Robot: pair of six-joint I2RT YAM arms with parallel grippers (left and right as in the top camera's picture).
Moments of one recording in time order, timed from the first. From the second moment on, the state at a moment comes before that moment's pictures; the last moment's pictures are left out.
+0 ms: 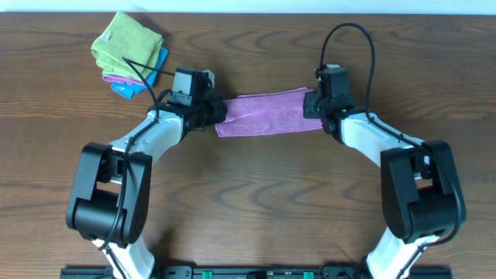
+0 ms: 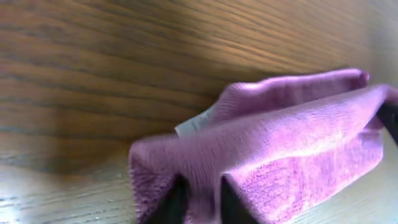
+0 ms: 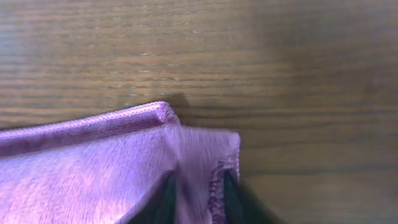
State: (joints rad) left arm -0.25 1.88 1.08 -0.16 0.37 -0.48; right arm 0.23 1.91 1.06 -0.02 0.10 0.24
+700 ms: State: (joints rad) left arm -0.23 1.77 1.12 -0.15 0.42 -0.57; right arm 0.20 1.67 1.06 -0.24 0.03 0.35
